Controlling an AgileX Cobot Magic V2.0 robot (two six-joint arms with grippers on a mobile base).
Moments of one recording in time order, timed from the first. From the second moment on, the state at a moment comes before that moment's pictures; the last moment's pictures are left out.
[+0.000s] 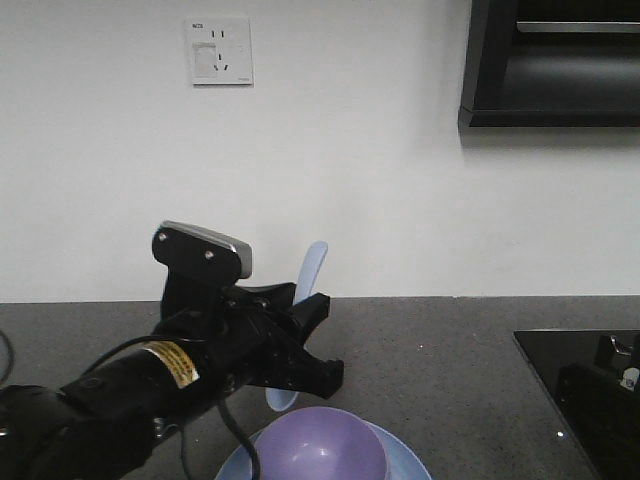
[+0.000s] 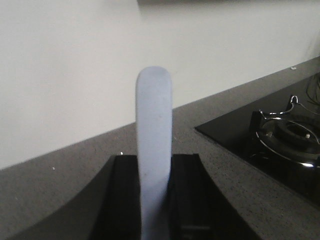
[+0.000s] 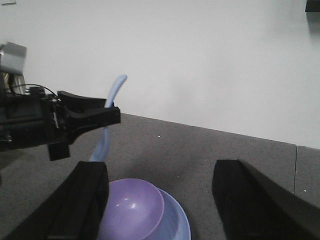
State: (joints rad) left arm -0.70 1.52 -1.03 -0.14 -0.26 0.04; right arm 0.35 0.64 -0.76 0.36 0.36 -0.25
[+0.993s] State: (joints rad) left arm -0.69 1.59 -1.03 -0.14 -0.13 0.01; right arm 0.35 0.64 -0.76 0.36 0.36 -0.28
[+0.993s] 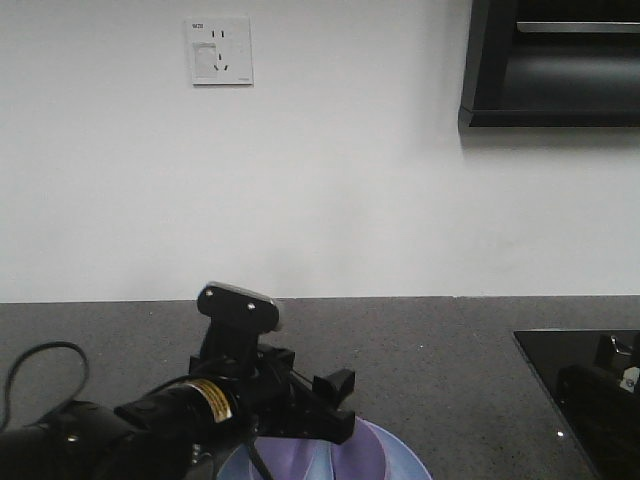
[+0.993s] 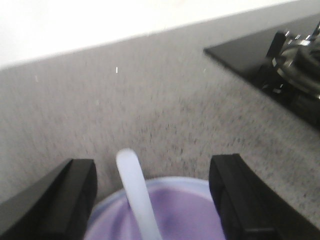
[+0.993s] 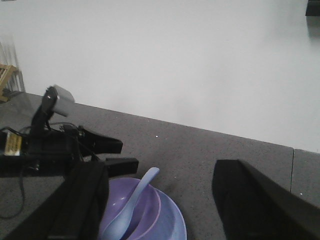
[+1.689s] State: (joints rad) left arm -0.06 1.06 -1.04 0.31 0.71 -0.17; right arm 0.35 0.64 -0.76 0.36 0.40 -0.28
